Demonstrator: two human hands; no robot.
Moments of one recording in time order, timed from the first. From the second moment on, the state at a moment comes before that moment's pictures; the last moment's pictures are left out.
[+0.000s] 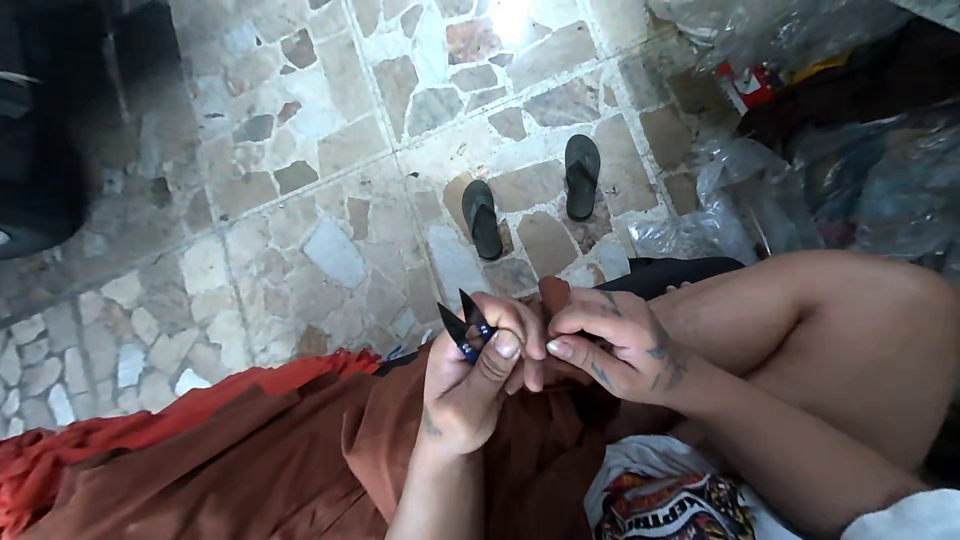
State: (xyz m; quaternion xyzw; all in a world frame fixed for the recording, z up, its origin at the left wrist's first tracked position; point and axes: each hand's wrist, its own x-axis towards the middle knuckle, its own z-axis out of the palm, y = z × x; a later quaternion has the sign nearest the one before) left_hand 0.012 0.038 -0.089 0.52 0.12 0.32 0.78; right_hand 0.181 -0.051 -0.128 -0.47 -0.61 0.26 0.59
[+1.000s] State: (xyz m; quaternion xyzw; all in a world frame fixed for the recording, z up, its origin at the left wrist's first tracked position) left_hand -0.015 0.062 -0.082 0.87 0.28 0.09 0.39; right_hand 0.185 -0.040 -0.139 -0.55 -0.64 0.14 0.52
